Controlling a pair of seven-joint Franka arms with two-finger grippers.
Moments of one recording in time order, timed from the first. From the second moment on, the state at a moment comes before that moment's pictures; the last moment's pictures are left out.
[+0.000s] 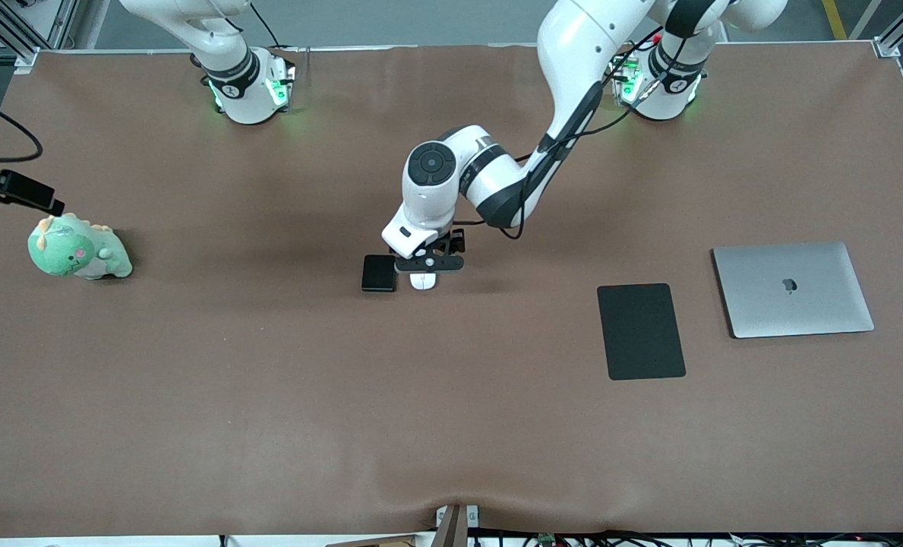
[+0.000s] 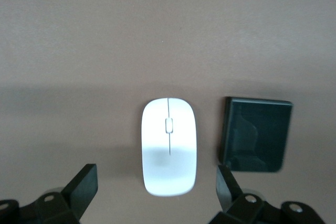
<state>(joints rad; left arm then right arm) -0.86 0.79 -0.05 -1.41 0.00 2.28 -0.93 0.01 0.08 -0.13 -1.51 0.02 1.46 0.02</state>
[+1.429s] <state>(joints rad) -0.94 0.89 0.05 -1.32 0.00 2.35 -0.97 0.15 0.21 -0.12 -1.52 0.18 1.42 0.04</state>
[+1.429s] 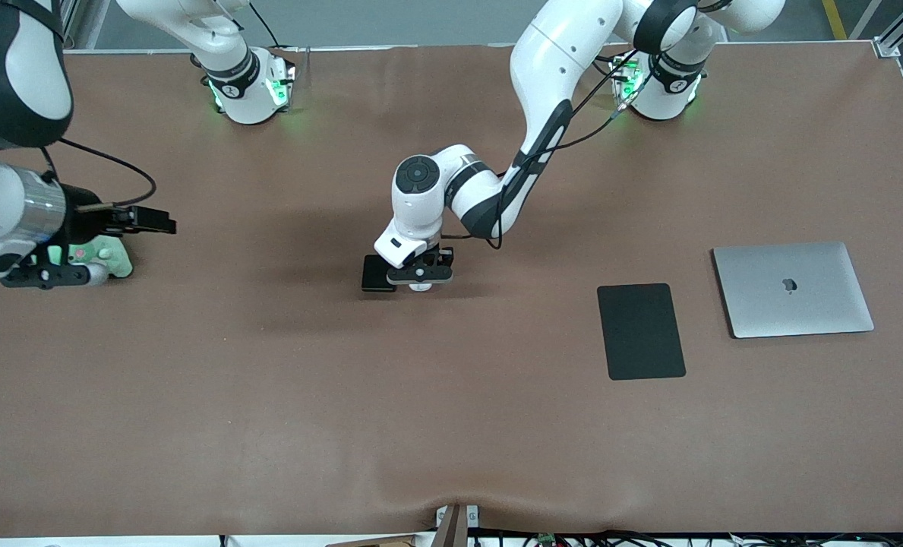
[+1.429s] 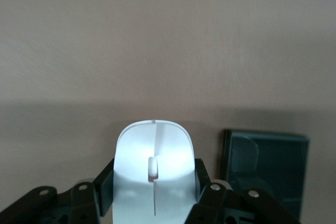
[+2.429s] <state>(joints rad) -0.47 0.60 0.07 -1.44 0.00 2.00 -0.54 0.51 0.29 -0.12 -1.71 0.20 1.76 0.29</state>
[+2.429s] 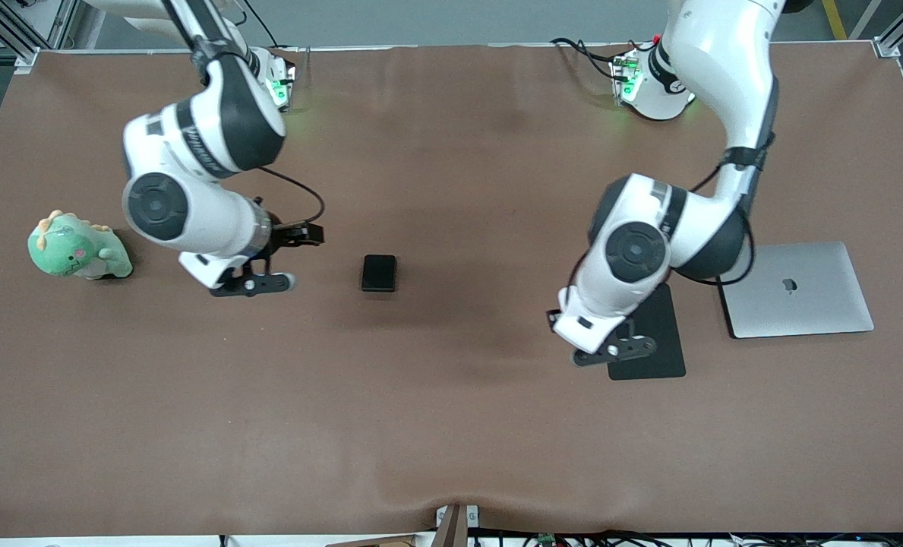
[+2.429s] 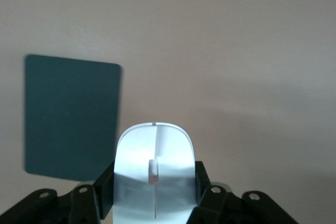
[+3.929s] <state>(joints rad) -0.25 0.64 0.06 -1.85 0.00 2.56 -0.14 0.69 0.56 -0.12 -1.93 0.20 2.43 0.42</state>
